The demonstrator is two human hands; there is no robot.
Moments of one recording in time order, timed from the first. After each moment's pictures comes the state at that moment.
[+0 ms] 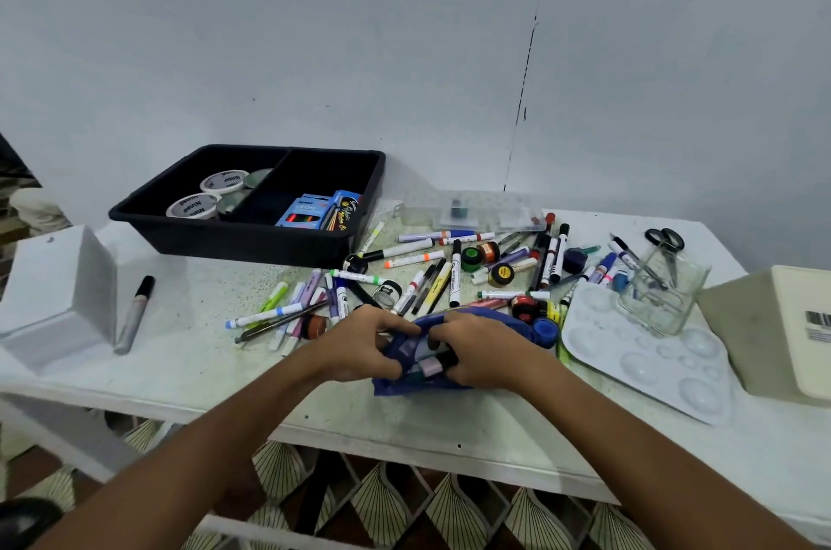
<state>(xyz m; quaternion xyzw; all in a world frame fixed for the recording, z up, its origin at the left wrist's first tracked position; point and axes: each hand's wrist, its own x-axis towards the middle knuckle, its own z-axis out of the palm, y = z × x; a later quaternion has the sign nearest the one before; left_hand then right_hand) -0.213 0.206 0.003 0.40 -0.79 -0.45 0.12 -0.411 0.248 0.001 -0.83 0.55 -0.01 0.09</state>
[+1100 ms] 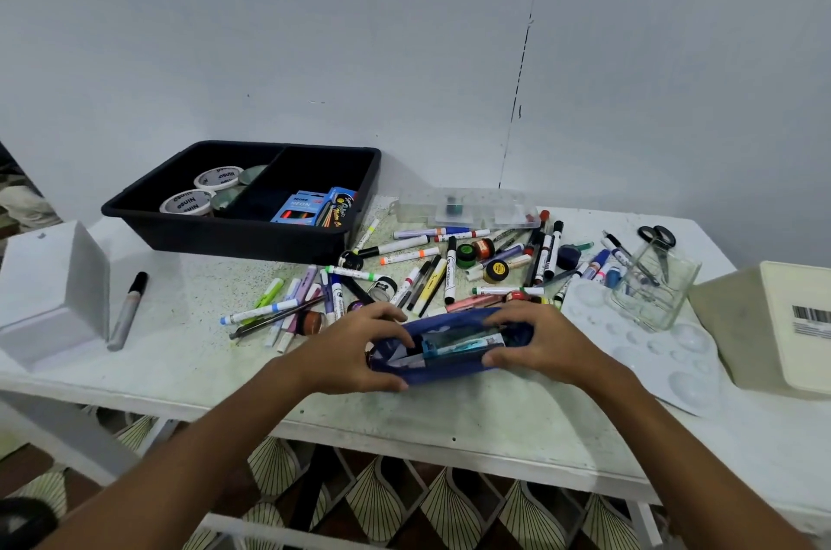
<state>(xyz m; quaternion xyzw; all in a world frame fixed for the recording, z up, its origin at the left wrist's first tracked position) -0.198 0.210 -0.007 0.32 -0.90 -0.27 0.11 -0.490 0.277 -0.006 -0.69 0.60 -0.28 0.29</state>
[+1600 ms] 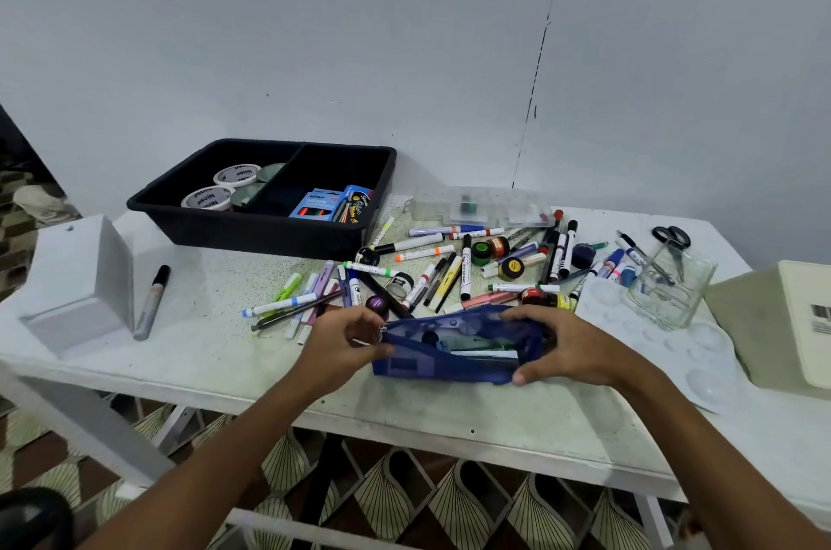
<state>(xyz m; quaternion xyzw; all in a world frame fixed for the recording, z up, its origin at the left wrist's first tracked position) -0.175 0.220 -0.035 0.41 -0.73 -0.40 0.37 -0.492 0.288 0.001 -0.66 0.59 -0.23 0.40</state>
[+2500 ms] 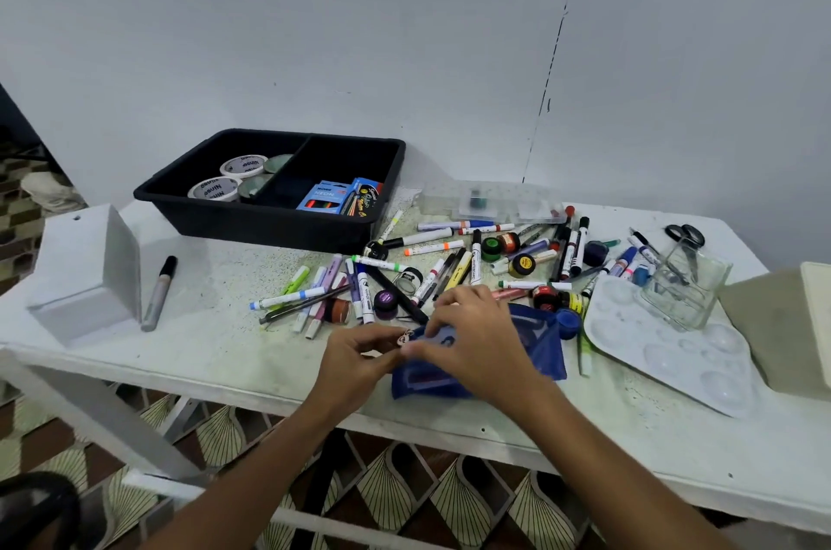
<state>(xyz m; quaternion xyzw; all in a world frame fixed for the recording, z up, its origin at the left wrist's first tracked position) -0.184 0.243 -0.052 0.37 -0.68 -0.44 0.46 -0.360 0.284 0.012 -0.74 0.62 -0.23 0.09</state>
